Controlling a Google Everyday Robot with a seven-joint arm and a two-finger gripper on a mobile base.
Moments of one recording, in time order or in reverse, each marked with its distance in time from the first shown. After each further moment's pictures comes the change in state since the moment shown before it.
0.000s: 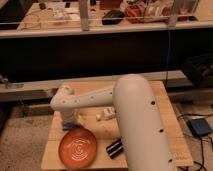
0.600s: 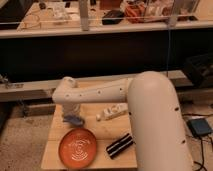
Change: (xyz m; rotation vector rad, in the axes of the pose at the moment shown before) arm 0.022 0.016 -0.091 0.081 0.108 0.035
